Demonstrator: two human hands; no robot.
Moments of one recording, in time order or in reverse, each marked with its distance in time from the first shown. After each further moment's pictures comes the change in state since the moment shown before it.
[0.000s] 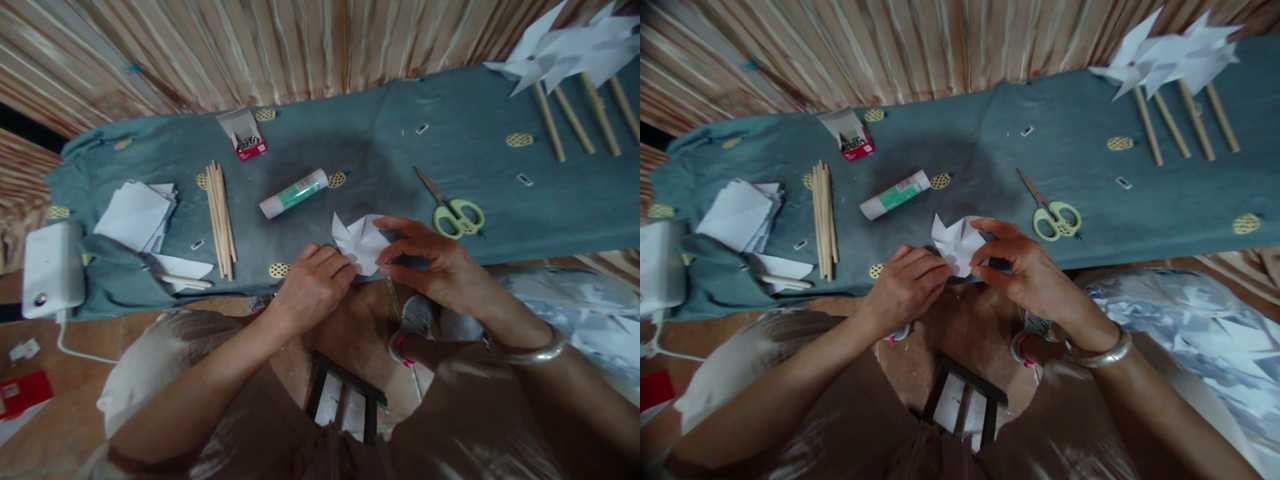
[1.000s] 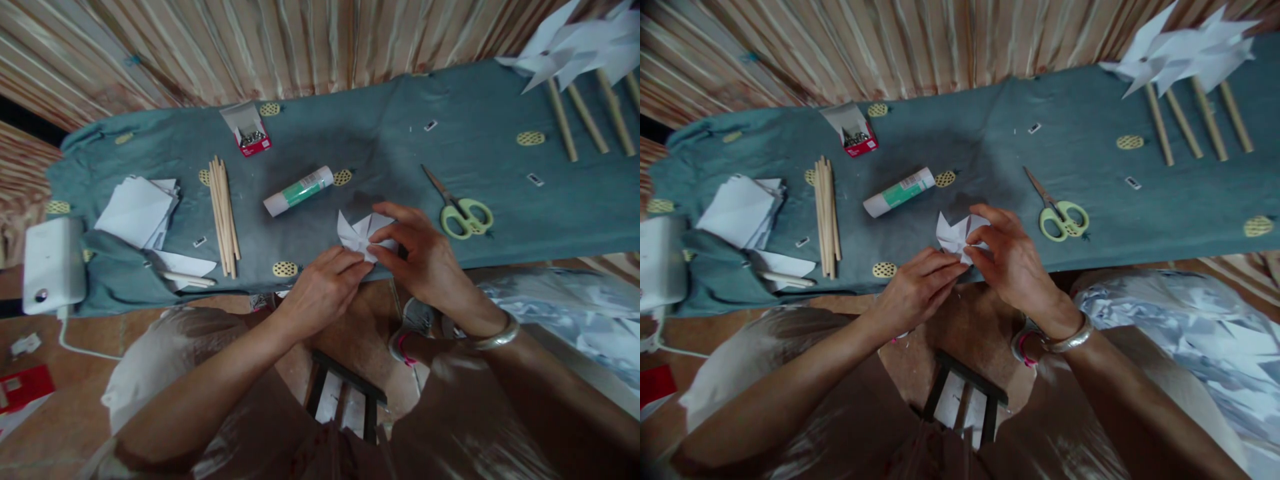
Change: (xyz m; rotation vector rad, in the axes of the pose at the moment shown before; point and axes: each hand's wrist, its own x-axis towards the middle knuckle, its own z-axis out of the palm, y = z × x) left_hand -0.002 0.006 0.008 -0.322 0.023 -0.102; right_hand 0.018 -0.005 0.026 -0.315 0.207 -0.096
